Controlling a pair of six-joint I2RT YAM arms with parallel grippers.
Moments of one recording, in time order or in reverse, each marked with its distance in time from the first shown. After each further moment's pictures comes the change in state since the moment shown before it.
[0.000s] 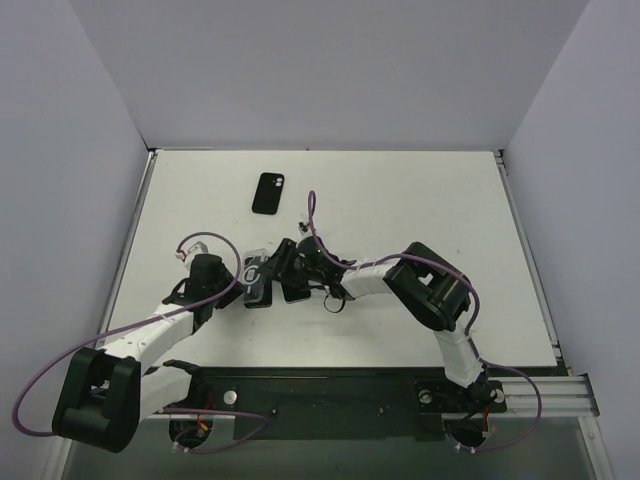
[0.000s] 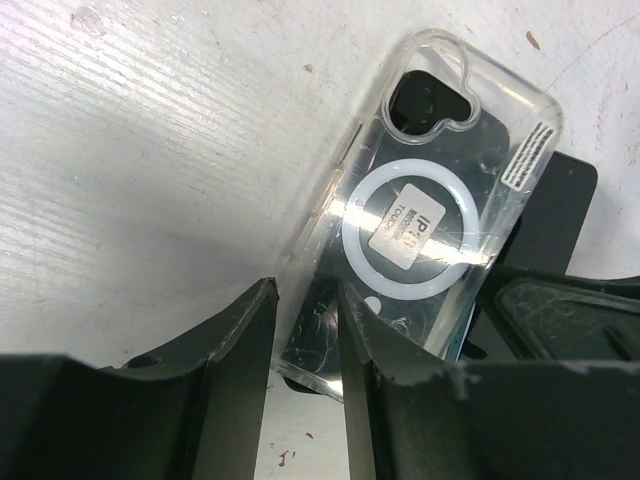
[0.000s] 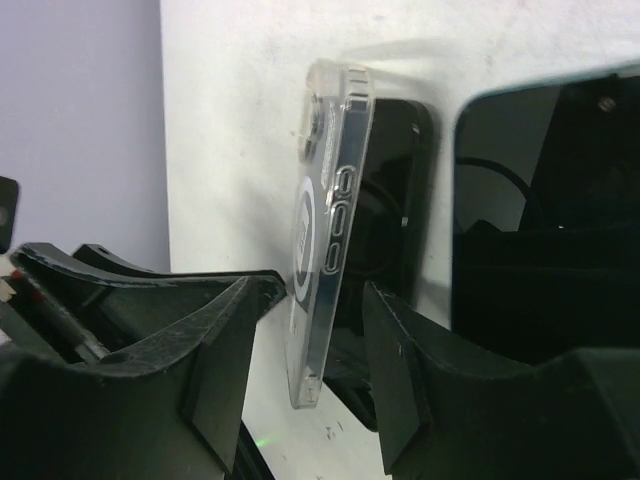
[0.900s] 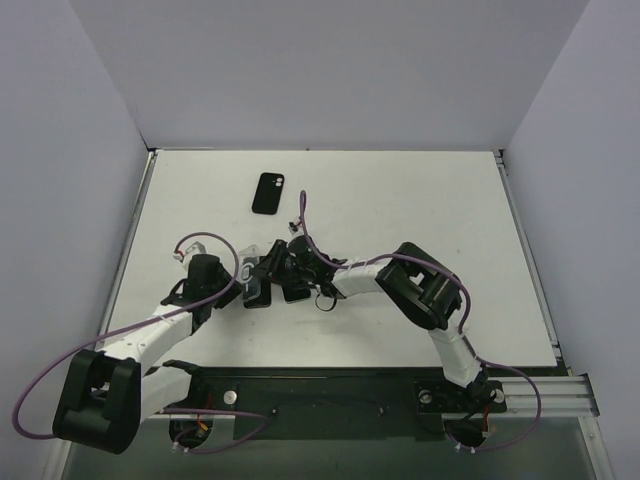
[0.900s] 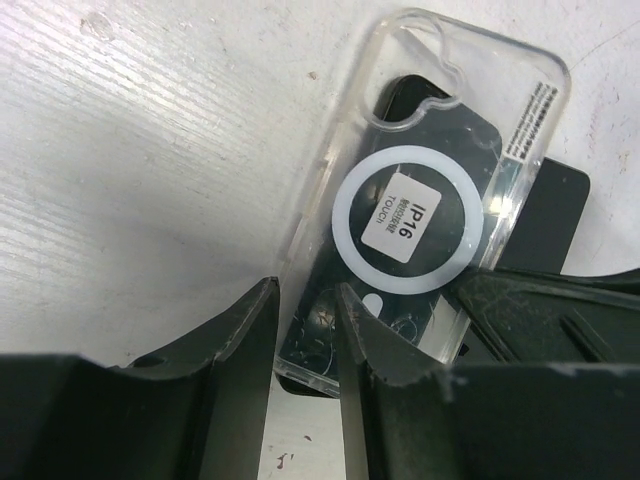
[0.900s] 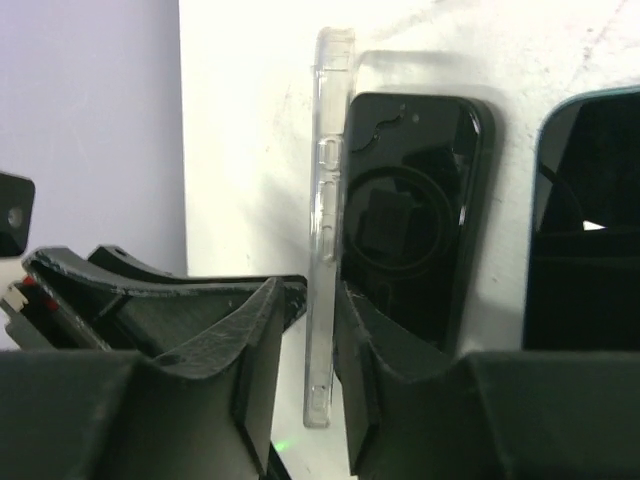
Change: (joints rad) left arm 0.018 -0.001 -0.007 0.011 0.016 -0.013; right arm 0.026 0.034 0.051 -0.014 -0.020 0.023
